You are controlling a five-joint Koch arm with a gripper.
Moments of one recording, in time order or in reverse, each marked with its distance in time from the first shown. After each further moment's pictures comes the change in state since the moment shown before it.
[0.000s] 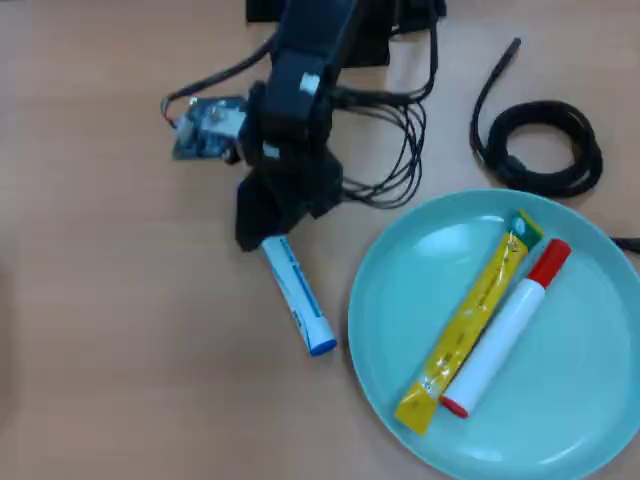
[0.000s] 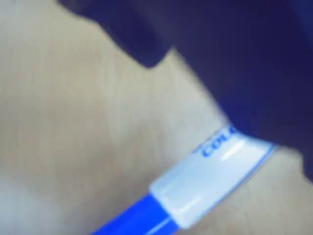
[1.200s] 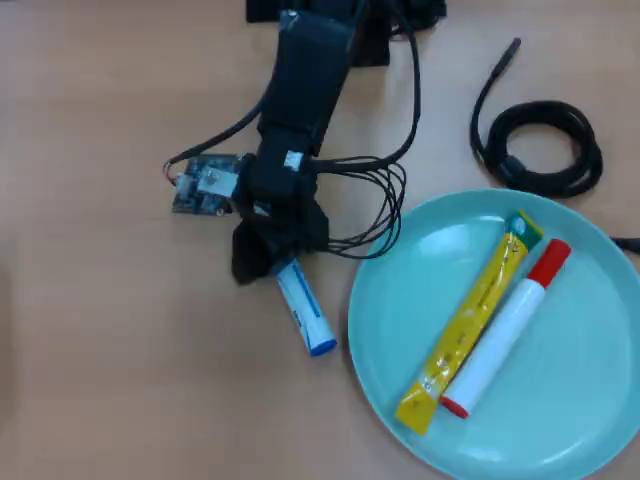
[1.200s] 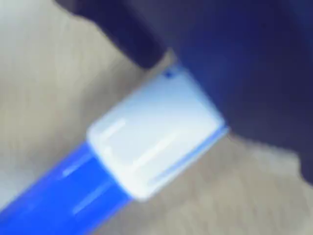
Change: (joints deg) arm 1.2 -12.5 -2.2 -8.5 0.3
